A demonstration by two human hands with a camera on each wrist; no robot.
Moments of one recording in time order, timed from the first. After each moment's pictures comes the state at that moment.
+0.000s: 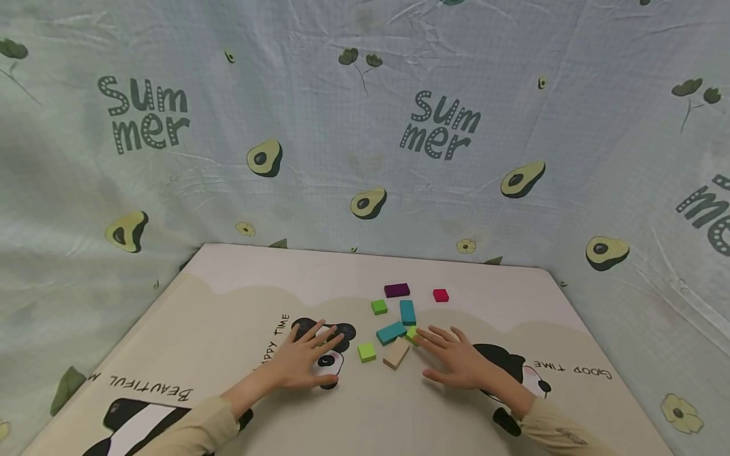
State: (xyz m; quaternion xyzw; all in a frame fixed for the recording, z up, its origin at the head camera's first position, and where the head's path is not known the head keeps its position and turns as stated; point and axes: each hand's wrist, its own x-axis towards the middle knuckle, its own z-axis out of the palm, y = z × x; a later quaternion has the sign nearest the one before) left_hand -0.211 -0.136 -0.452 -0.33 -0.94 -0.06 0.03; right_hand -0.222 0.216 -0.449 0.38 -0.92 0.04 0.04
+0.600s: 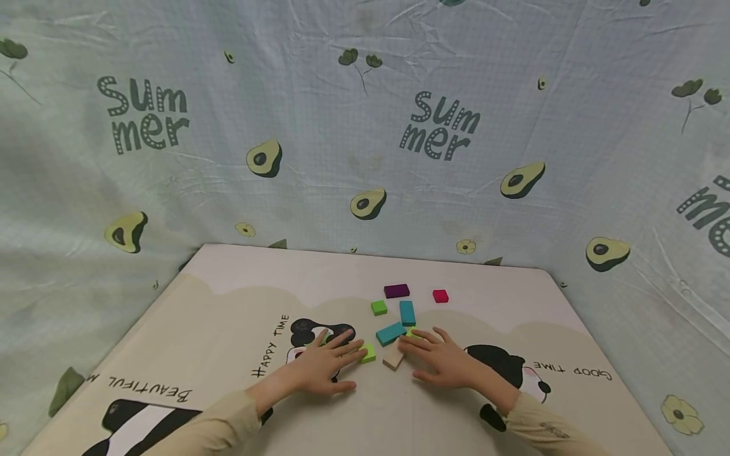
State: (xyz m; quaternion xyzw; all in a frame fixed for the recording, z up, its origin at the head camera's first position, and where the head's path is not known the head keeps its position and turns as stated) left_hand -0.213 -0.101 -0.452 -0.41 -0.91 -0.04 -0.02; right_hand -0.229 0.196 -0.448 0.43 -0.90 0.01 0.01
